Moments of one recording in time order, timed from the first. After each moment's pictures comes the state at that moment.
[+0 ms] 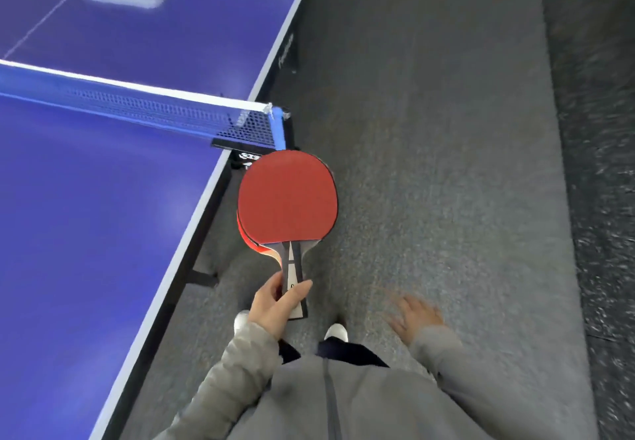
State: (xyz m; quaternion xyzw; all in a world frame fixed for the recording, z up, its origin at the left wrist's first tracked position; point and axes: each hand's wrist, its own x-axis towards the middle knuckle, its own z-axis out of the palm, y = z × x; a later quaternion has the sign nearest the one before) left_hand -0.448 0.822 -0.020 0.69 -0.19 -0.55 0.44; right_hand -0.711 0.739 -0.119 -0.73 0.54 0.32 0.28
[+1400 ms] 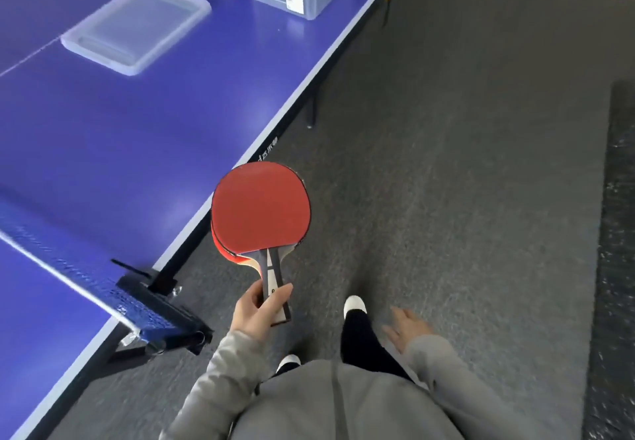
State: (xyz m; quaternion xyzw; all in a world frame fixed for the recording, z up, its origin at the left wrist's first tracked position) left_hand -0.445 0.393 -0.017 0.71 -0.06 -0.45 0.54; right_hand -0.682 0.249 -0.111 -0.74 0.50 0.34 0.30
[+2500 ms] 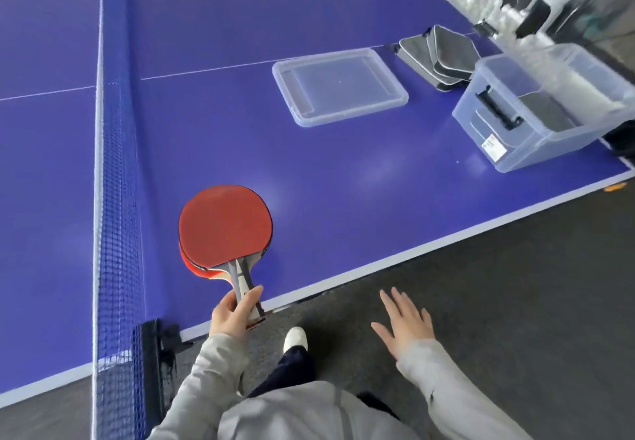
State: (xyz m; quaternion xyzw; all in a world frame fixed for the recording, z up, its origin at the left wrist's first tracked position) left_hand -0.236 0.305 -0.060 0.65 0.25 -0.18 0.69; right_hand -0.325 0.014 -0.077 -0.94 0.17 0.29 0.09
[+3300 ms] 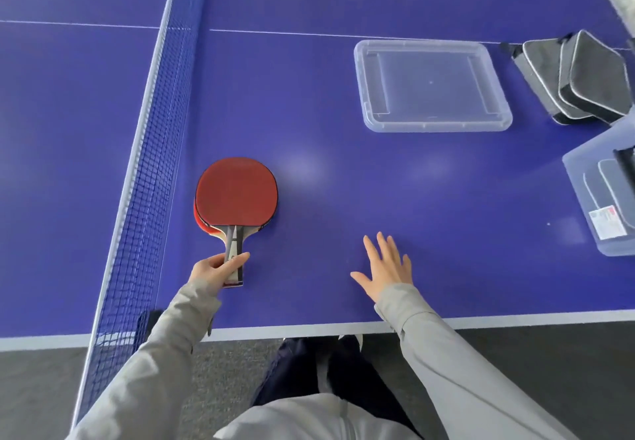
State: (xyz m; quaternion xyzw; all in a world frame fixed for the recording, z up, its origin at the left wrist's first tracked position) left_hand -0.117 0.361 -0.098 0.69 0.35 -0.16 0.61; right_hand -0.097 0.047 -0.086 -0.95 0.02 0.30 0.05
